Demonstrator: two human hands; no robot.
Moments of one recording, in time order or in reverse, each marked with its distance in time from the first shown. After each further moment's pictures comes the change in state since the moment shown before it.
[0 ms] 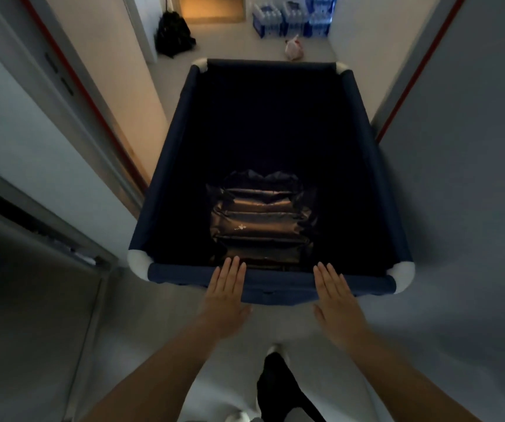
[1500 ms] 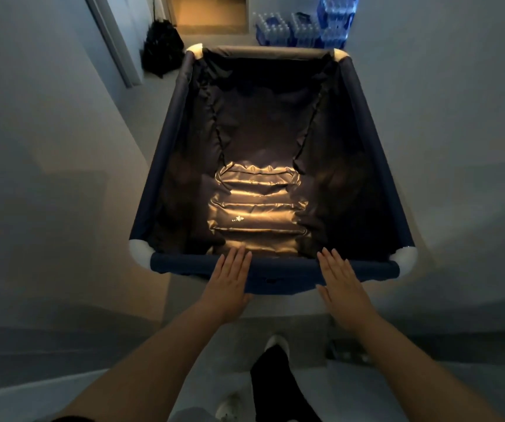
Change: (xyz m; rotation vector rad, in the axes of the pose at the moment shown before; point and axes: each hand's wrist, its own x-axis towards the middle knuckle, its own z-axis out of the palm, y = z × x) left_hand 0.560 -0.179 -0.130 -0.012 -0.097 0.018; right_hand 0.581 0.173 -0.108 0.022 -0.036 0.009
